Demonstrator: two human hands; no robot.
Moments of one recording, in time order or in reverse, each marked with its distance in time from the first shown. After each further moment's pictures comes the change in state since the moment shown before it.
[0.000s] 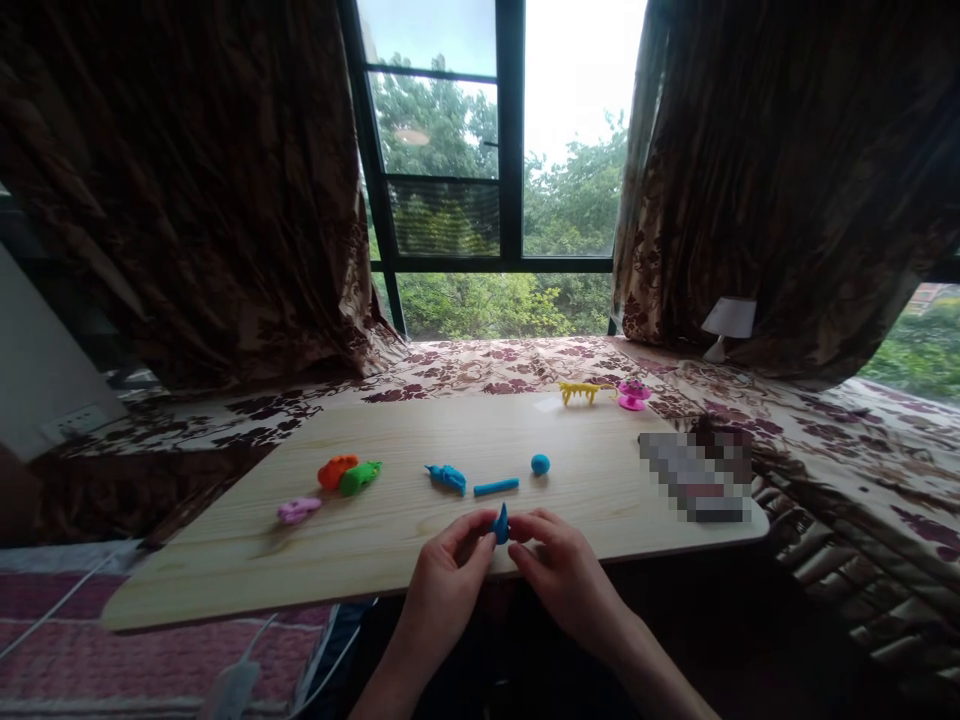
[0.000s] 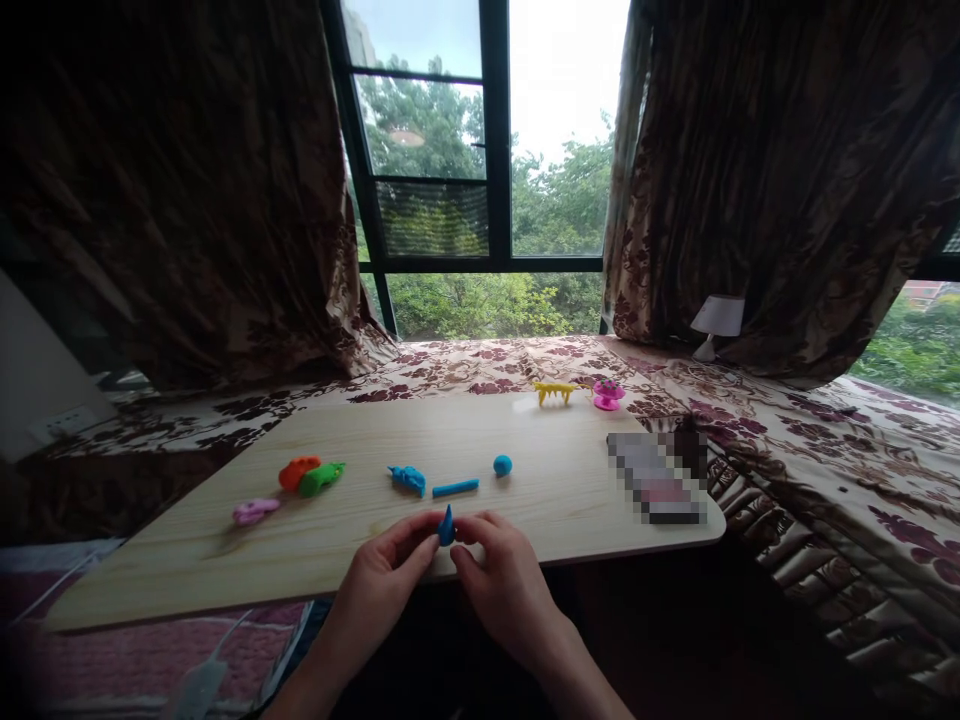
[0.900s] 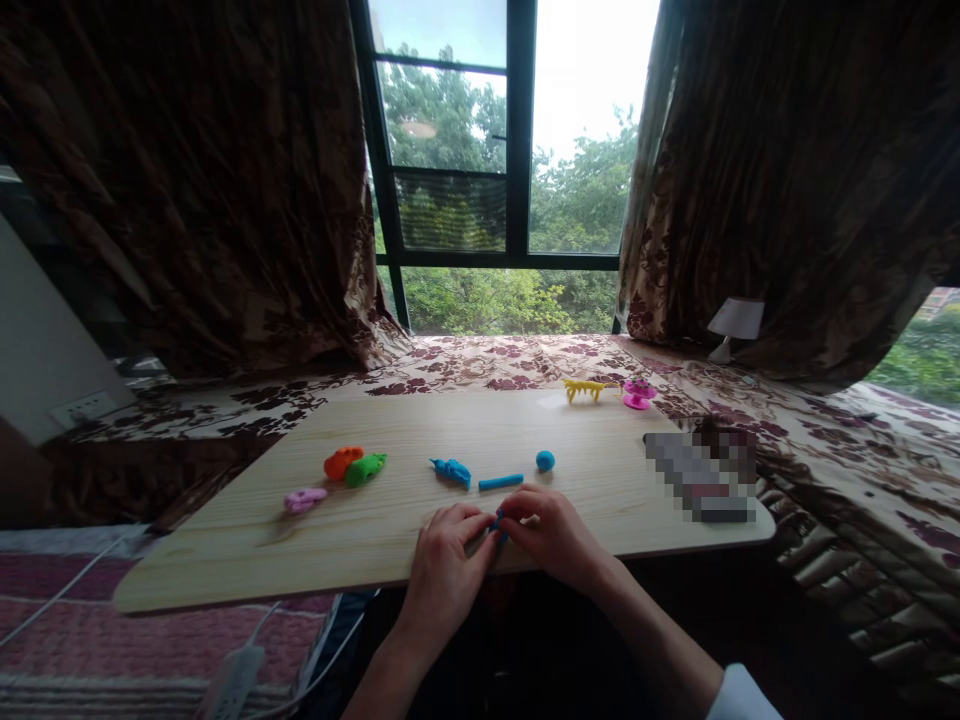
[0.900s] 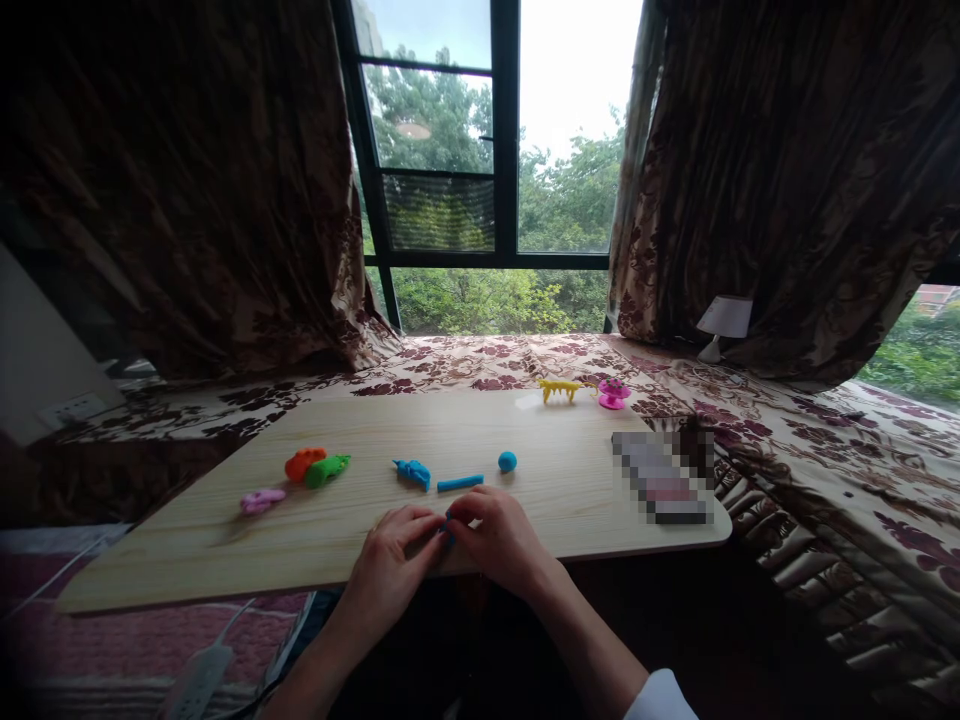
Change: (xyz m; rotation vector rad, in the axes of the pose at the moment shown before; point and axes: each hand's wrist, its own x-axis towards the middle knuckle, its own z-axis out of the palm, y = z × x) left_hand 0.008 -0.014 -0.009 0.590 0.057 0.248; right_hand 0.039 0.022 0.012 -0.034 -0.127 -0.105
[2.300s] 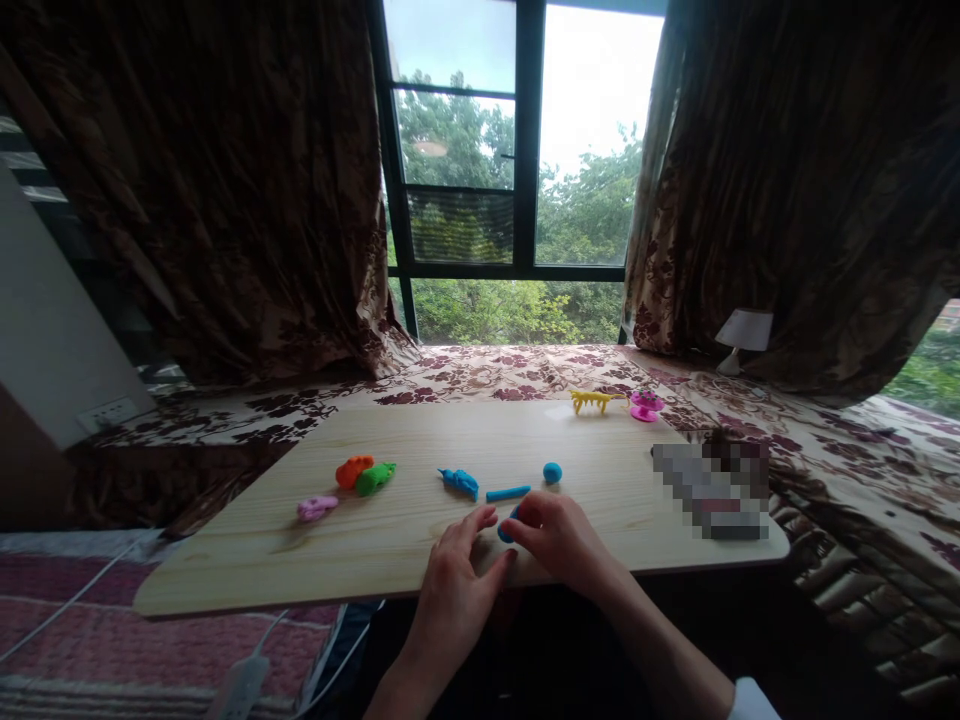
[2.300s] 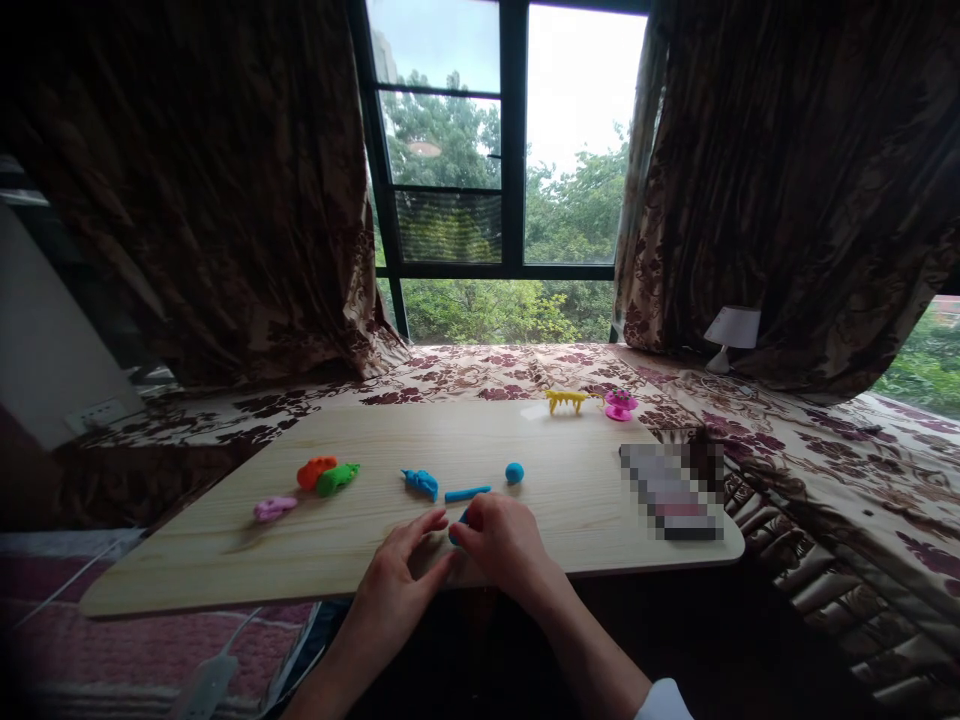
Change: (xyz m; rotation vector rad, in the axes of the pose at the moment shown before) left_hand -0.009 0.003 0.001 -0.193 0.088 -0.106; right_hand 0.007 -0.011 0.000 -0.201 0.052 0.188
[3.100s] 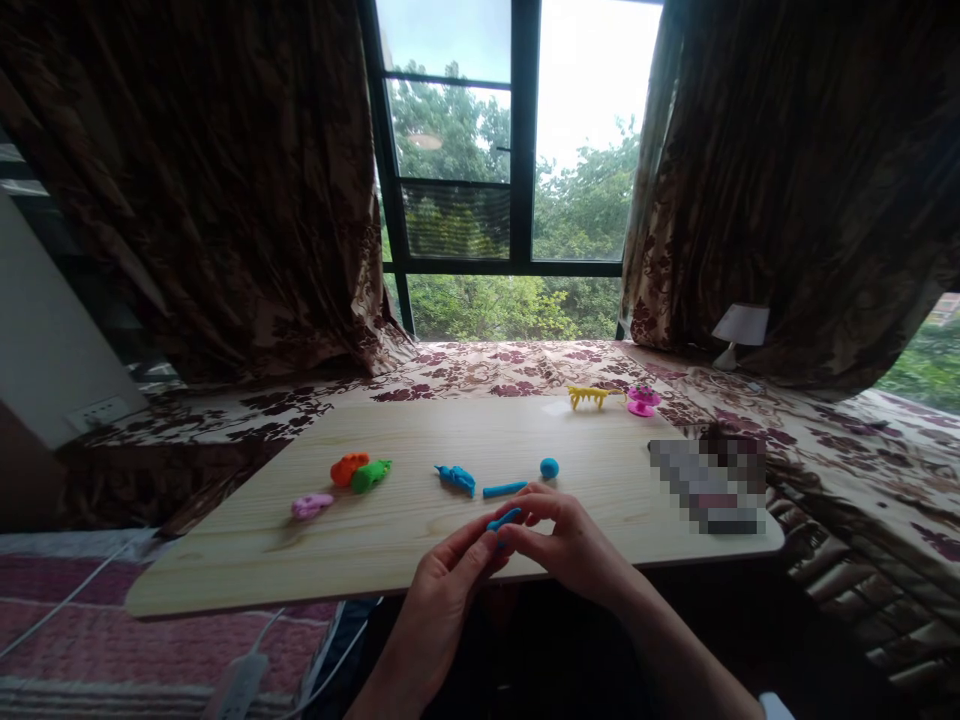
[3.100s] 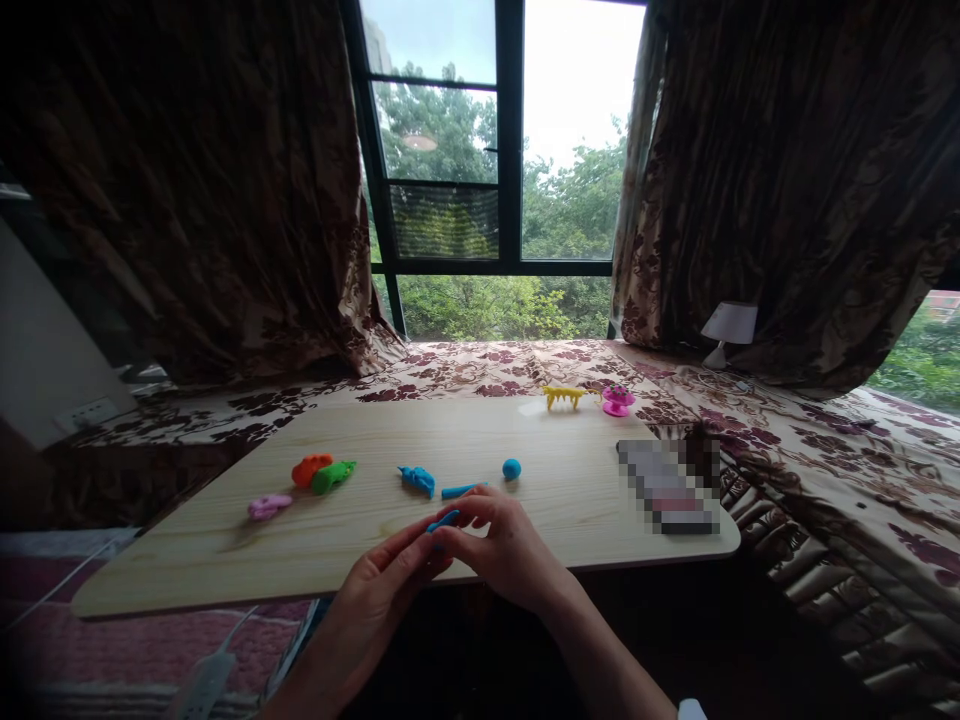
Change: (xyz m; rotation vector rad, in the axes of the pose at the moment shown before) left_hand -0.007 0.038 -0.018 -1.005 -0.220 -0.436; right_hand -0.014 -0.024 -0.033 0.472 -0.095 -0.143
